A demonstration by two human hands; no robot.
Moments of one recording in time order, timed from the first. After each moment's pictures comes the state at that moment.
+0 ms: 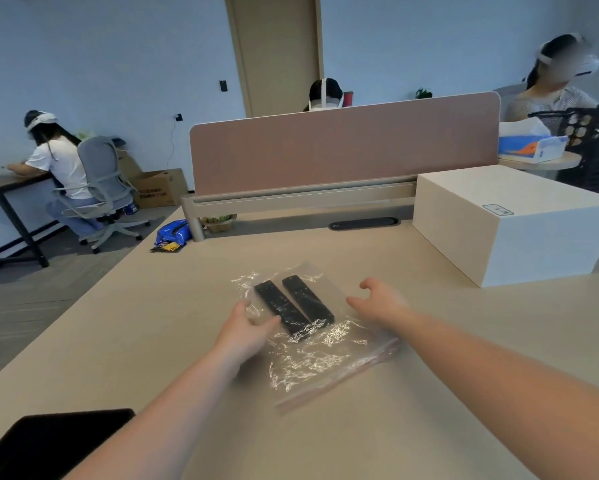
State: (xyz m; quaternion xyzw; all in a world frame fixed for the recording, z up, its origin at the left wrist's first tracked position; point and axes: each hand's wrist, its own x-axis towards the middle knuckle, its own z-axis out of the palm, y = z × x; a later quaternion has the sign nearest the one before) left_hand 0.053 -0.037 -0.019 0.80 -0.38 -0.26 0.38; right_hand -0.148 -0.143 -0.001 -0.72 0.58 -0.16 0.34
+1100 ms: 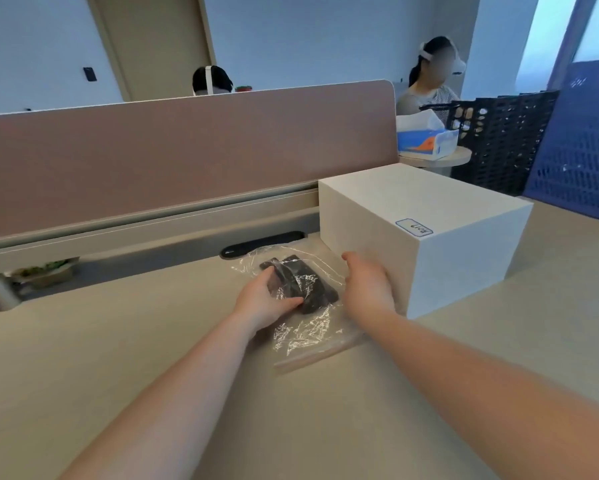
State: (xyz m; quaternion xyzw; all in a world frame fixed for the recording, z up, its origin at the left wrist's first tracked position) left_hand -0.065 -0.300 -0.027 0.68 -0.61 -0.25 0.31; right_hand -0.239 -0.304 -0.019 -0.68 0.67 -0.29 0.09
